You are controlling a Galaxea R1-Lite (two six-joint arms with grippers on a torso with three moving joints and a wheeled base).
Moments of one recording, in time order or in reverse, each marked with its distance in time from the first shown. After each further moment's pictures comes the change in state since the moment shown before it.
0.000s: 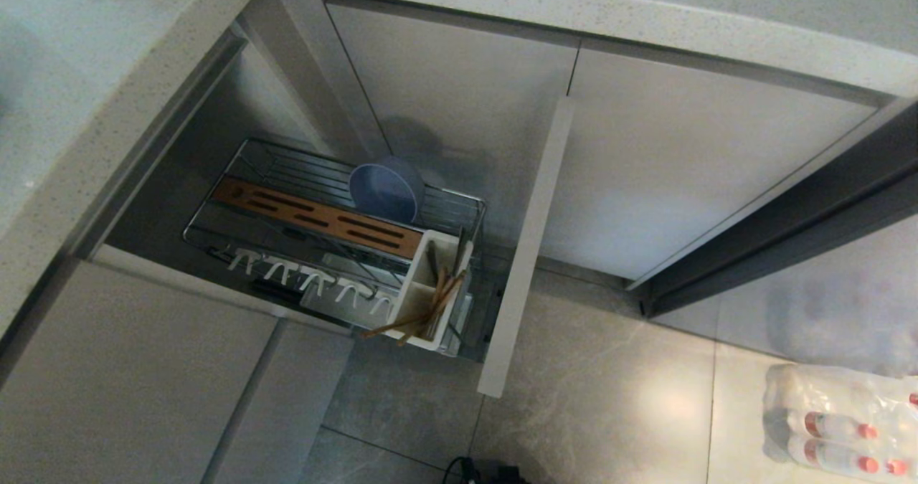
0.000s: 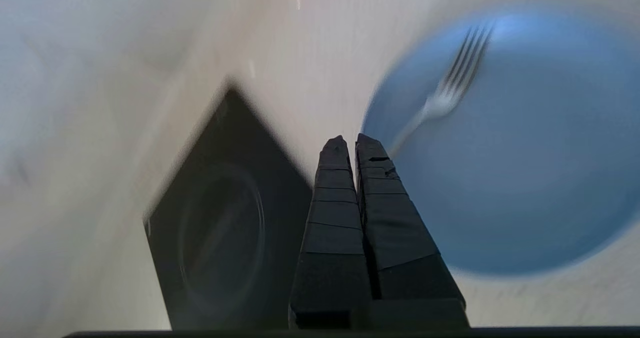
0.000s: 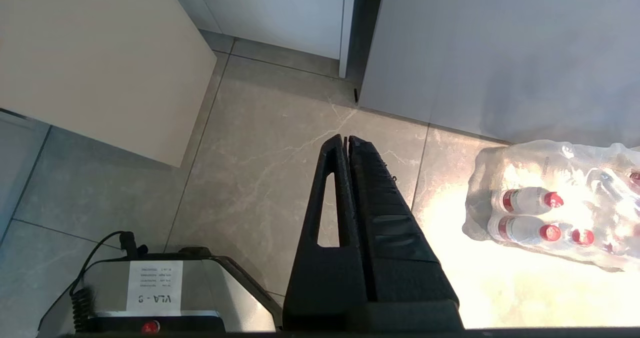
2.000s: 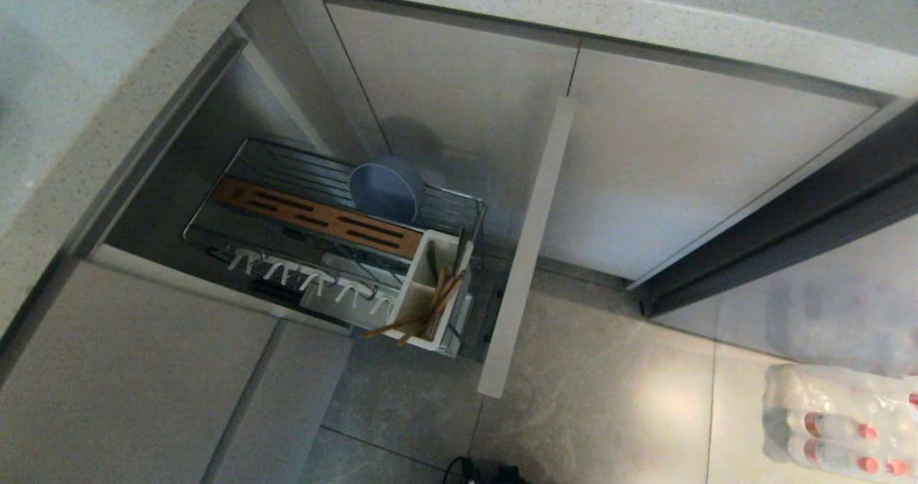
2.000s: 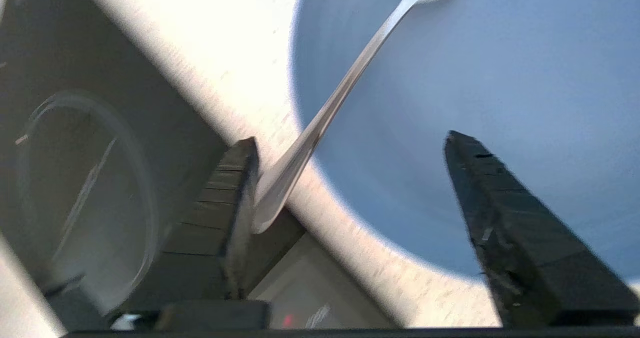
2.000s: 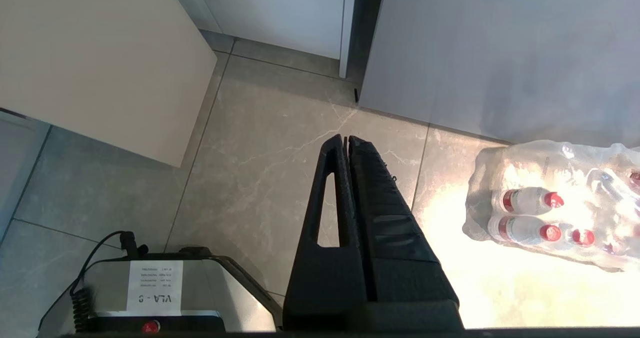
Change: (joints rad) left arm -0.020 0.297 -0.171 0.312 -0.141 0.049; right arm 0.000 0.000 0.000 0.000 0.000 0.000
